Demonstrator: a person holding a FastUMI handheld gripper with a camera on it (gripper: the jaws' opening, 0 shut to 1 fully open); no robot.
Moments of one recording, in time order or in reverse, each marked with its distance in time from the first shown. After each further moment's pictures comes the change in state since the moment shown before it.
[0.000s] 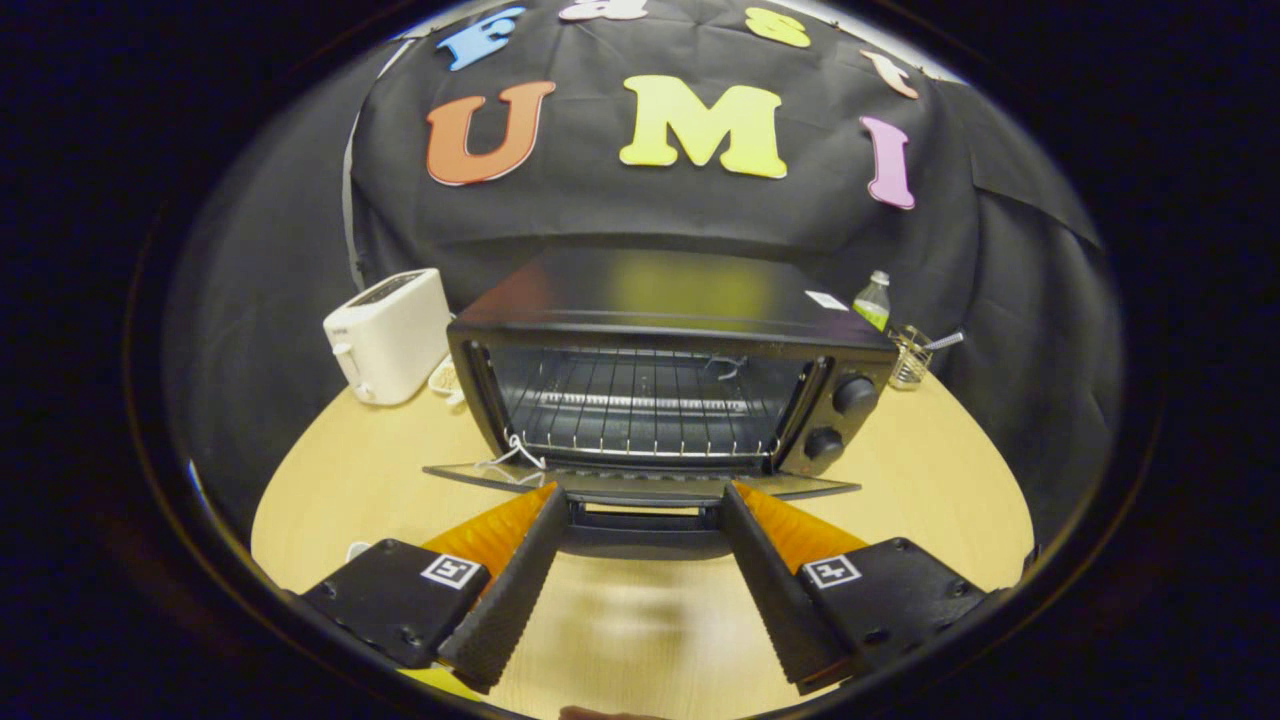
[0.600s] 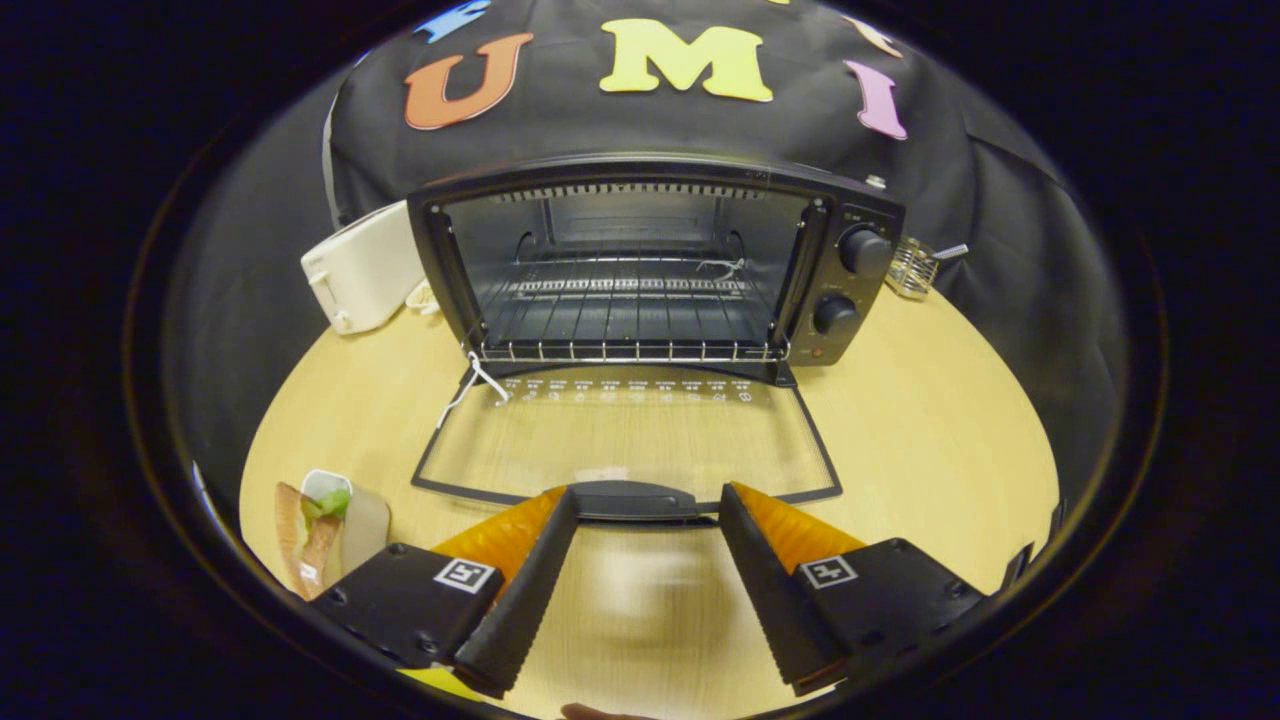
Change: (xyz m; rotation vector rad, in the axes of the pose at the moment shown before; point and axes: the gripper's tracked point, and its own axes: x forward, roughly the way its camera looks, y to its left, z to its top) arm 0.020 -0.011 -0.088 0.029 0.201 0.019
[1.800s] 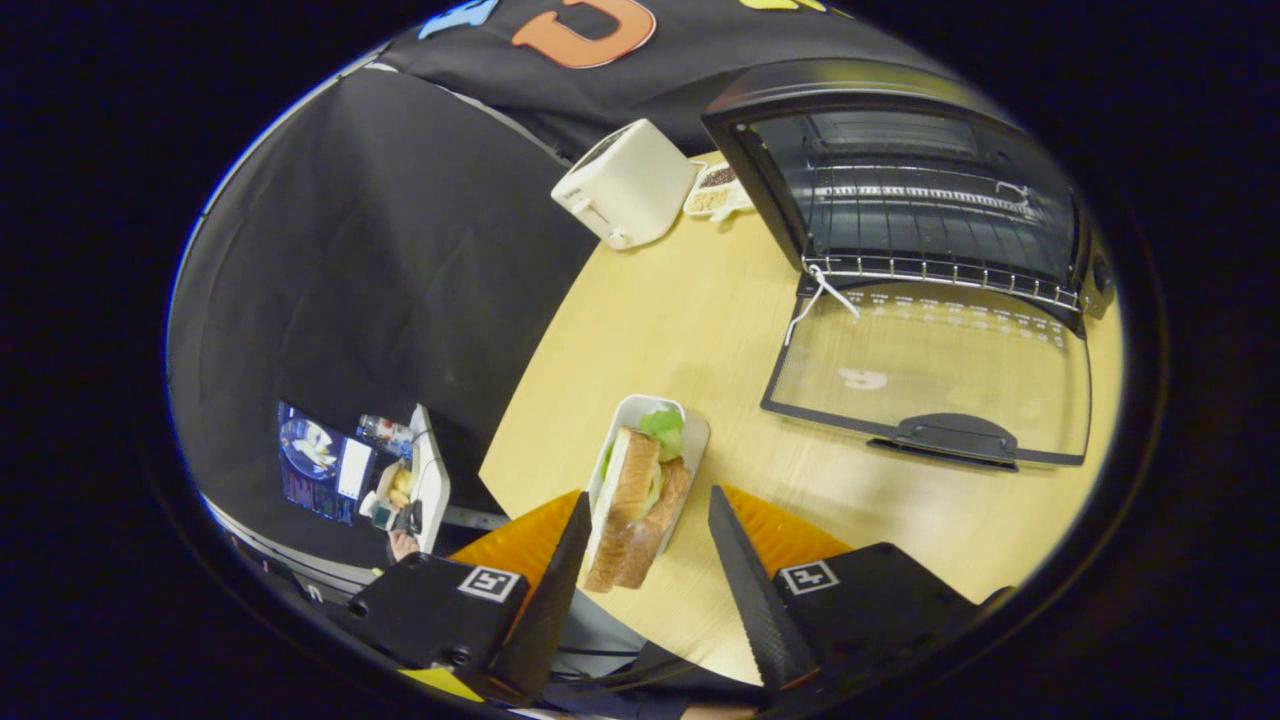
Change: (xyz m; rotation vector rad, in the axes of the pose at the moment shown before) arm -0.083 0.159 -0.020 -0.027 0.386 0.794
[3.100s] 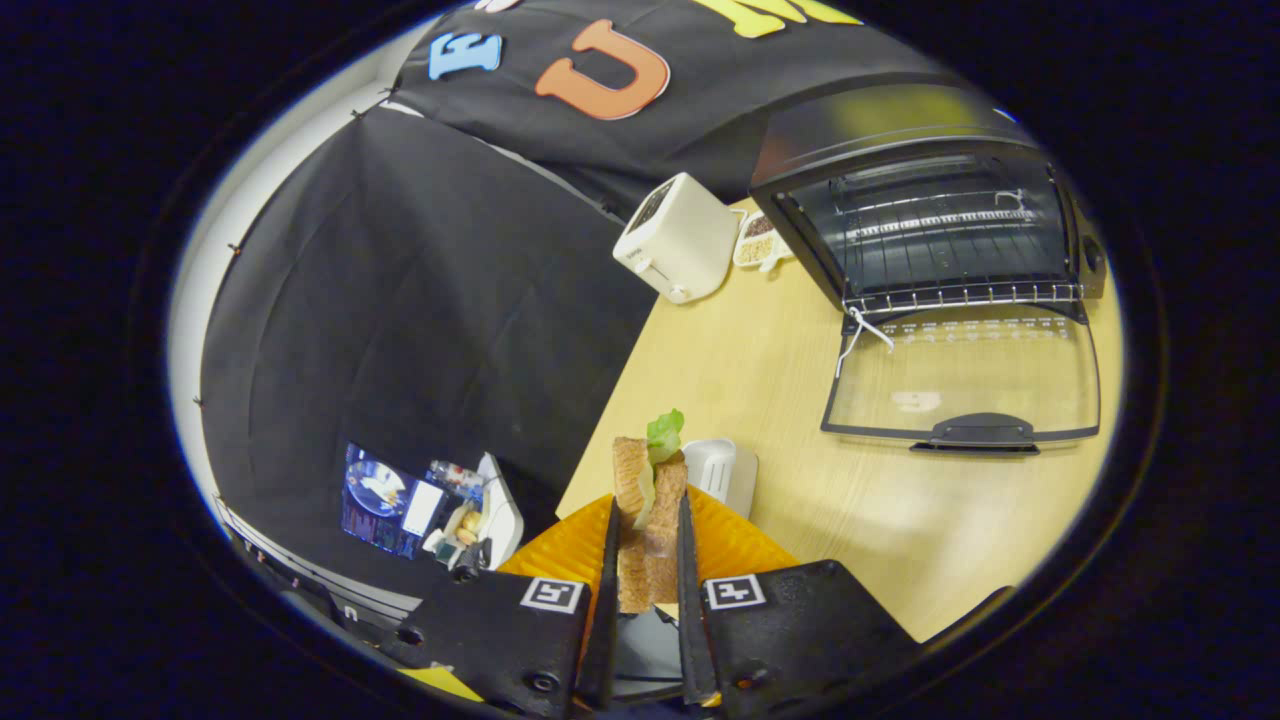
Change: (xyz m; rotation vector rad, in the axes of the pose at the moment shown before) arm -0.055 0.037 0.041 0.095 -0.200 0.205
